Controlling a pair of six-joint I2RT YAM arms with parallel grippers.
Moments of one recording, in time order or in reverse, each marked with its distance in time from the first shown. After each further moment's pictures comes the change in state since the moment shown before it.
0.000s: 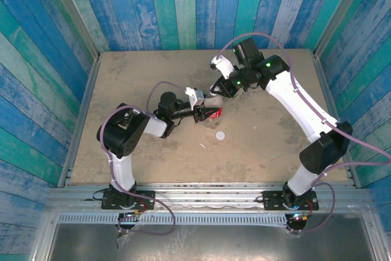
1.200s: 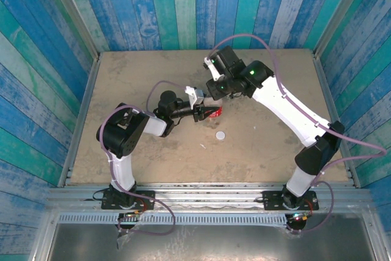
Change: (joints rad) left arm 0.008 0.000 0.012 -0.026 0.004 -0.002; right arm 0.201 0.041 0.079 -0.055 0.507 0.431
